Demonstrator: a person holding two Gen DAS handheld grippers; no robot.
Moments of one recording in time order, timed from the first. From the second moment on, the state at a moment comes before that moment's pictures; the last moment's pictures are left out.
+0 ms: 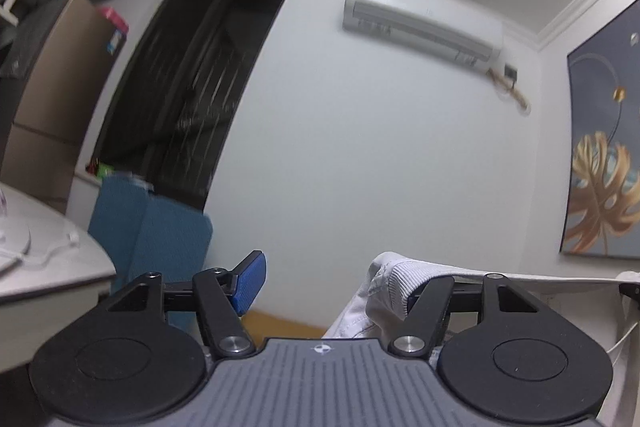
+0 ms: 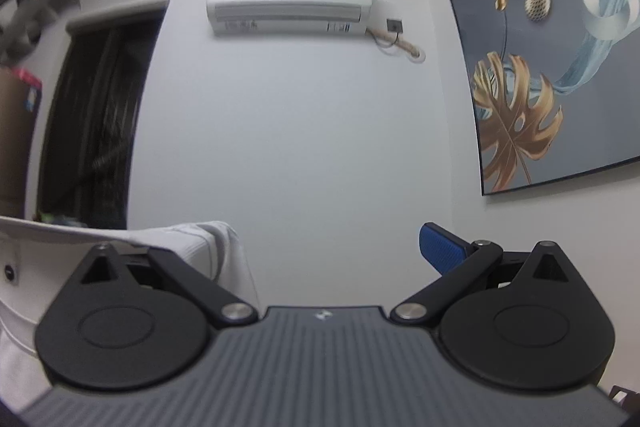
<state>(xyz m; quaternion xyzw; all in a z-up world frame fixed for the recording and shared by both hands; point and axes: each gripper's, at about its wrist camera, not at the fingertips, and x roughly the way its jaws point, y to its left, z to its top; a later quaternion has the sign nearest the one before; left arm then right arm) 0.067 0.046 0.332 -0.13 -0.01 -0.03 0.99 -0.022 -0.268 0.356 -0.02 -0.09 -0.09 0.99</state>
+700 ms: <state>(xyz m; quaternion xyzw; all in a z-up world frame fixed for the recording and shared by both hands) 0.597 0.068 -0.112 -0.09 0.29 0.05 0.95 0.494 -0.234 -0.045 -0.08 0.20 -0.08 0.97</state>
